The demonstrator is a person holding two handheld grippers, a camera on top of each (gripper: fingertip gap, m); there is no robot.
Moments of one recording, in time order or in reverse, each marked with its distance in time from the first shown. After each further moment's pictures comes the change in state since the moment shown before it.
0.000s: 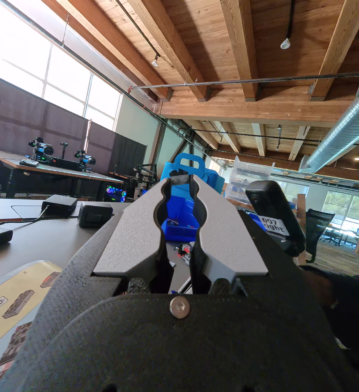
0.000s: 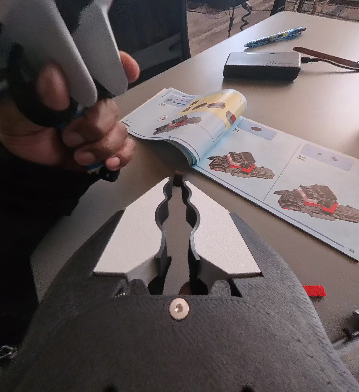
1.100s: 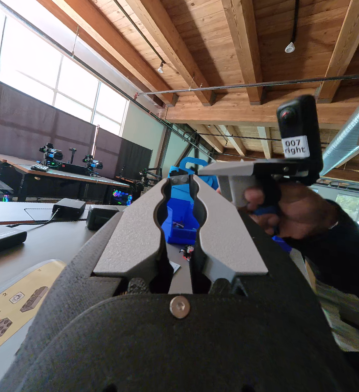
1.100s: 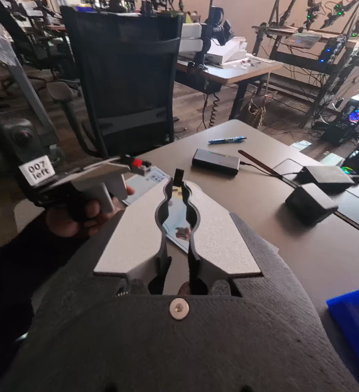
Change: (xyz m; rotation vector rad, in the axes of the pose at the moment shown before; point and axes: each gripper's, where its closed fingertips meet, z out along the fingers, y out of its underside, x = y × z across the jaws) left arm -0.004 -0.007 -0.007 0.022 -0.025 0.020; right arm 0.013 -0.137 -0.054 0.182 0.077 -0.159
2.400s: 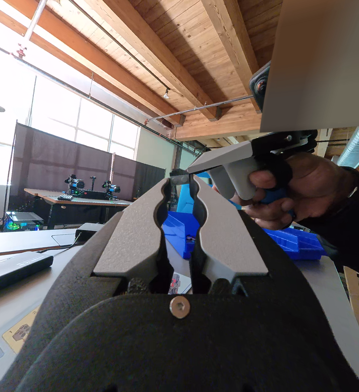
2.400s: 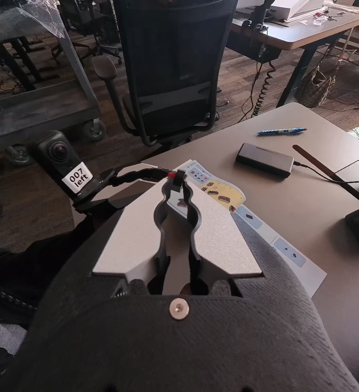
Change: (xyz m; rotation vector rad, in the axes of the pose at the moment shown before) left arm 0.006 -0.020 -0.007 0.095 -0.028 0.139; right arm -0.053 -0.019 0.026 -0.151 -0.203 0.018
